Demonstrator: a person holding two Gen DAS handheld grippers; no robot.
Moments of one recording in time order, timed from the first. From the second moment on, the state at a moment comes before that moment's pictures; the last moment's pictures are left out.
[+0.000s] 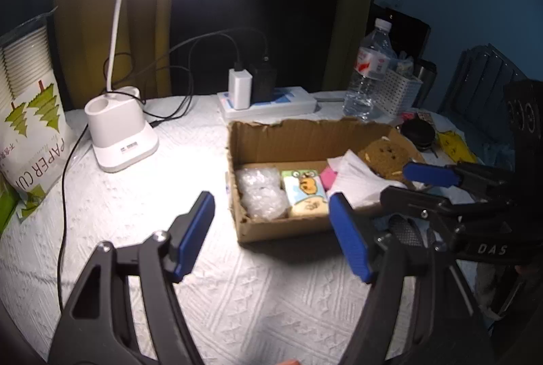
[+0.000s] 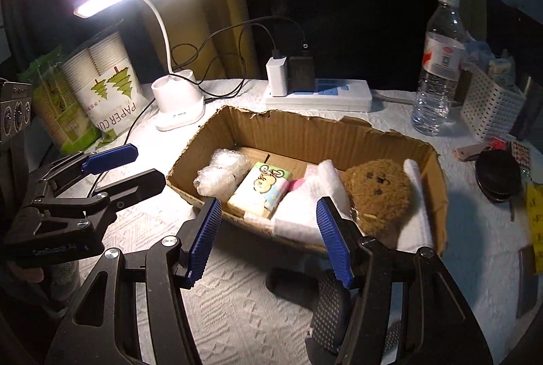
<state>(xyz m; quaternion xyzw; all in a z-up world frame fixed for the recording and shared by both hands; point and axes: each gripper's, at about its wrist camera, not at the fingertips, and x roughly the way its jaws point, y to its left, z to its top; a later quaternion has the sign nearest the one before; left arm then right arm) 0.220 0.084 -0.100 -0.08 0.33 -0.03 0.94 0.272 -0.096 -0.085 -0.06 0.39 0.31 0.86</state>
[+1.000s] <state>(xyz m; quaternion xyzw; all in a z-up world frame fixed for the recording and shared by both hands) 0.207 0.012 -0.122 -0.04 0.37 -0.06 0.93 0.237 -0.187 -0.144 -0.02 0.44 0.26 0.86</state>
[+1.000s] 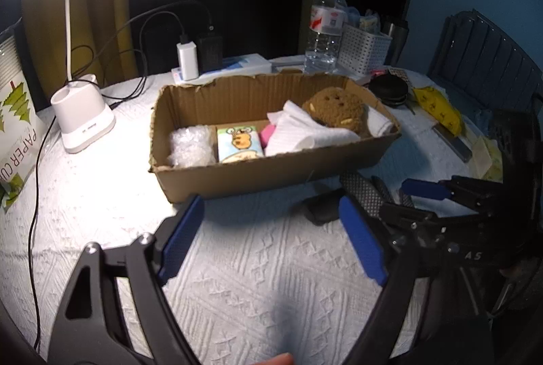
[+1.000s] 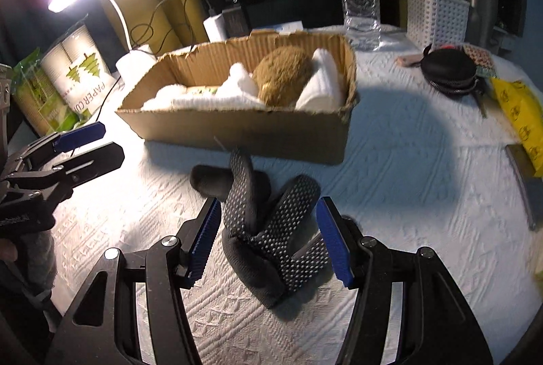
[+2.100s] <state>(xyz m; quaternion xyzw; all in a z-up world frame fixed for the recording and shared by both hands) 0.182 0.031 -0.117 -0.05 0.36 -0.05 0.93 0.209 -0.154 -0.118 -0.05 0.41 0.29 0.86</state>
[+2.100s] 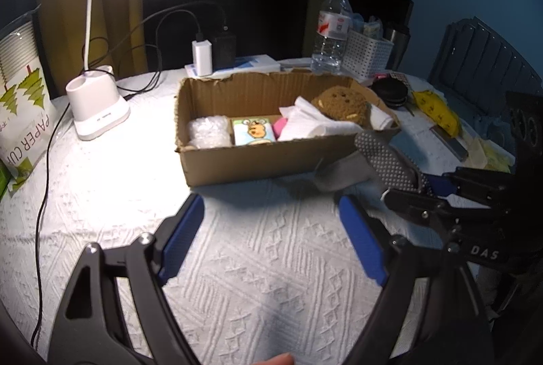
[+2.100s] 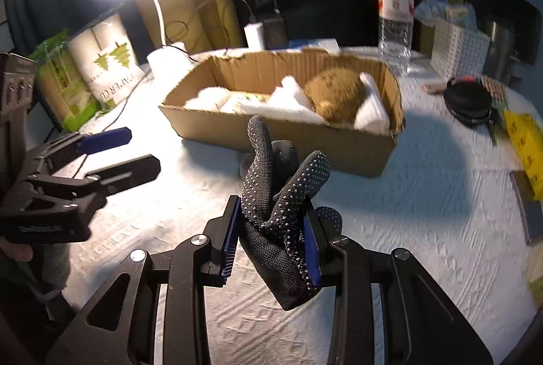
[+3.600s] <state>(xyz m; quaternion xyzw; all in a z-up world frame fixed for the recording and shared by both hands) 0.216 0.109 -0.107 -0.09 0.31 -0.02 0.94 0.267 -0.070 -0.070 -0.11 0.36 0.33 0.87</state>
